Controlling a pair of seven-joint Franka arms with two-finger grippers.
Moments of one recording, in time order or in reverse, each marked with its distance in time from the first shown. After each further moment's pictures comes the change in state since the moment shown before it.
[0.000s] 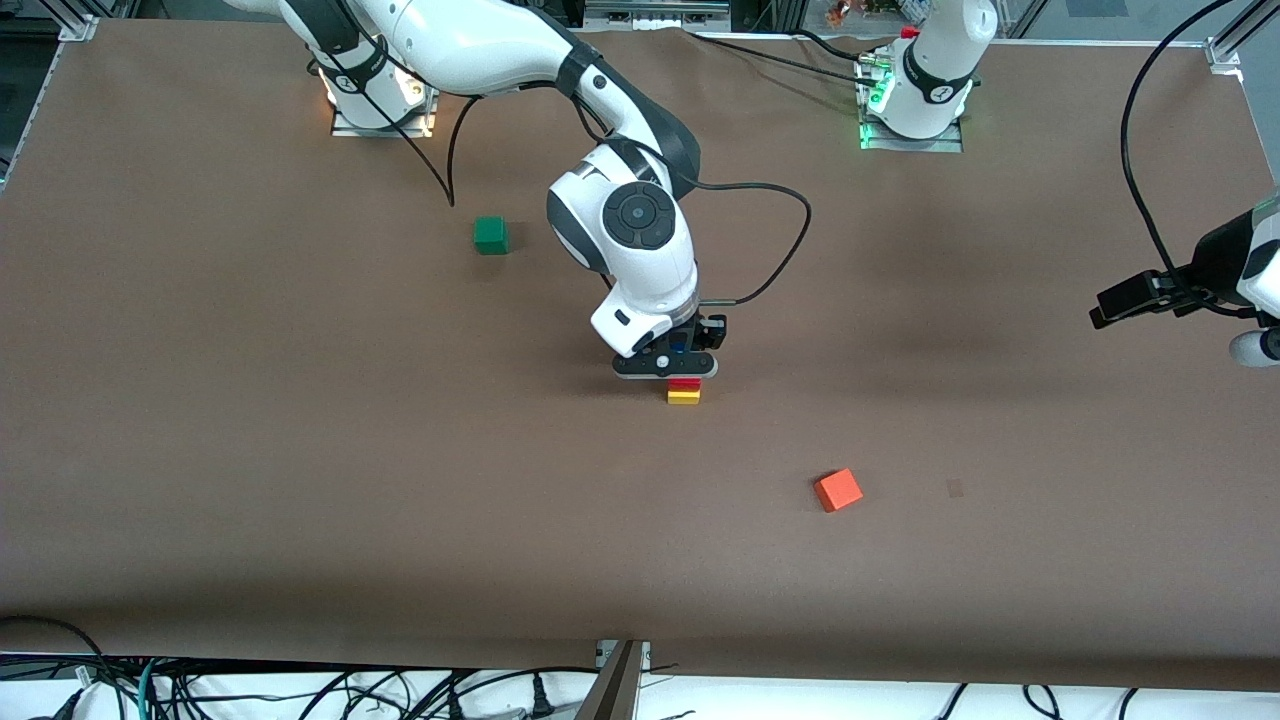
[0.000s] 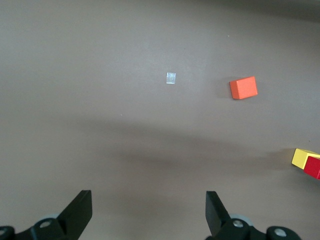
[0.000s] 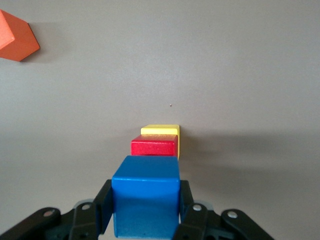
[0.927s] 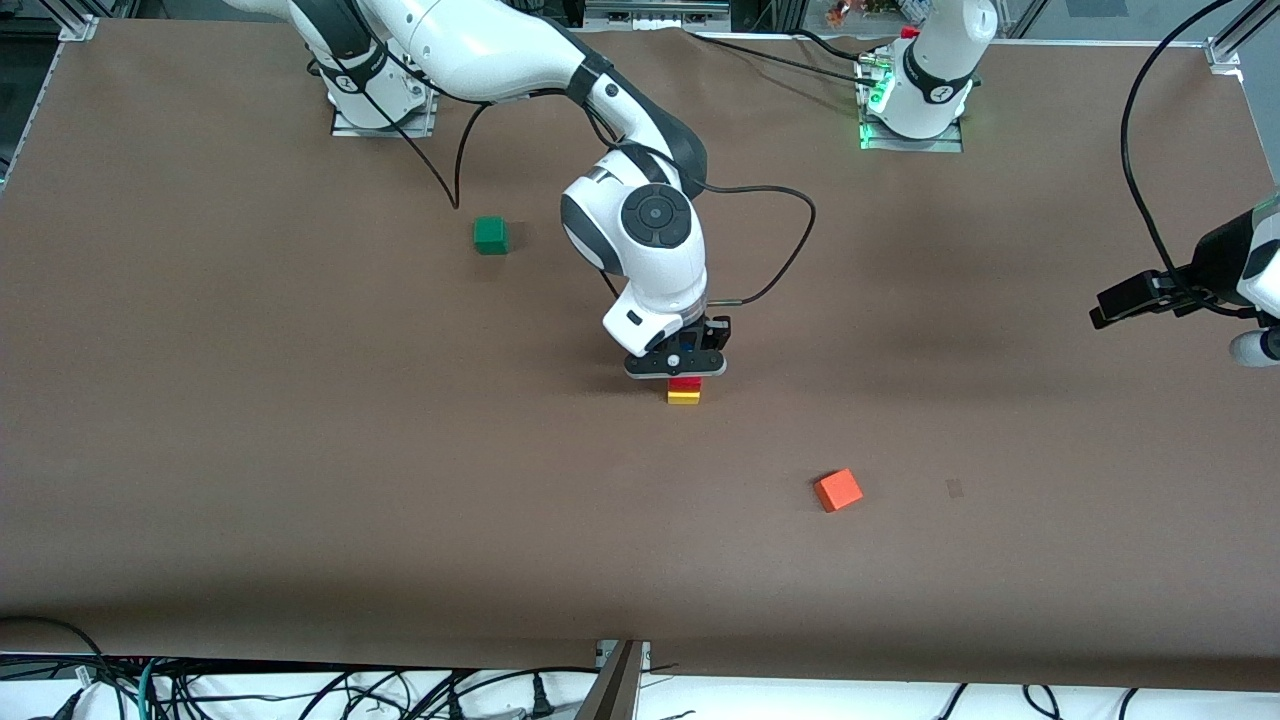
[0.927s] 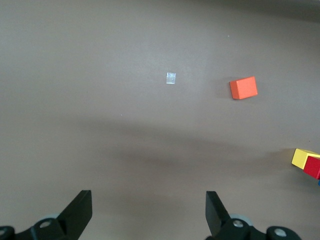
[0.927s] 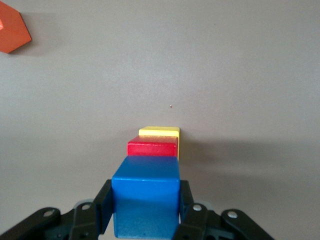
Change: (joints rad) left arm 0.000 0.000 0.000 0.000 0.000 0.000 0.000; right arm 0.019 0.028 -0.005 0.000 -0.041 0.028 0.000
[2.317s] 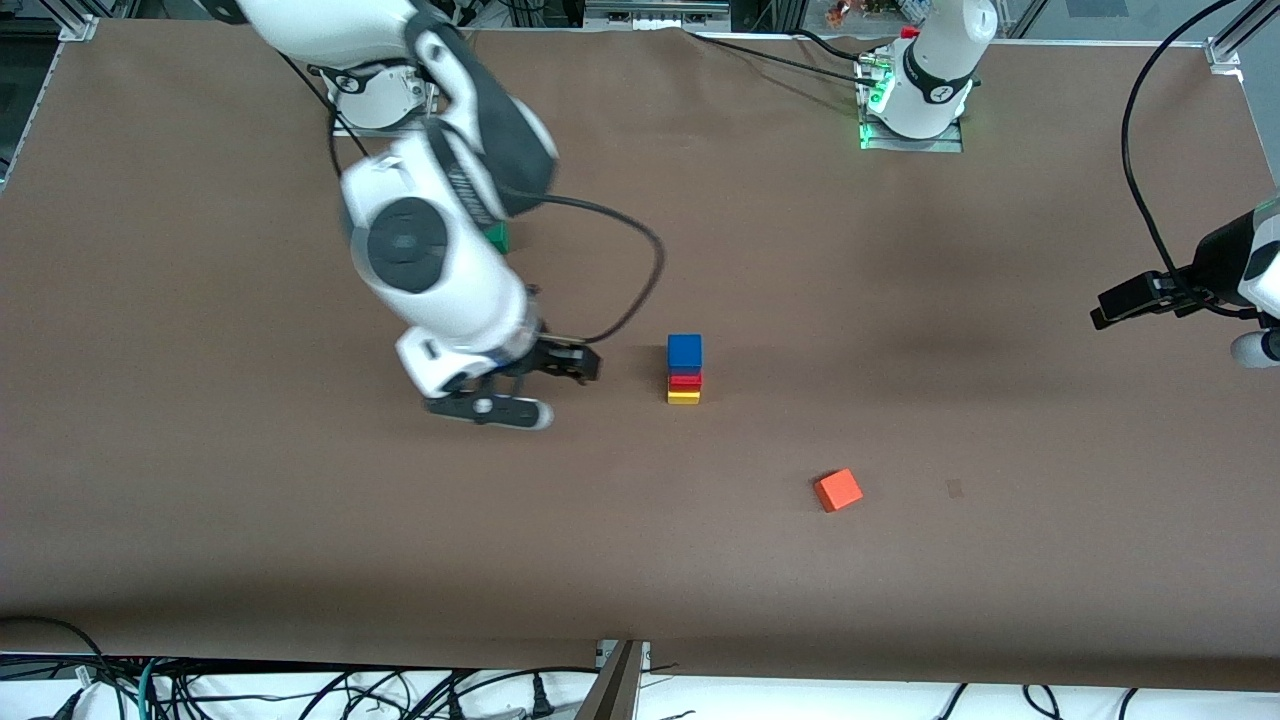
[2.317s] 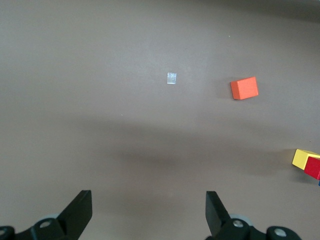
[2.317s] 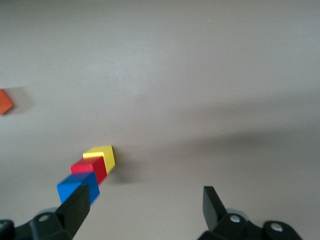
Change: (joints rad) left arm 0.001 0.002 0.004 0.001 0.000 0.000 0.000; right arm -0.291 -0.254 -0.021 0.001 0.143 -0.367 -0.157
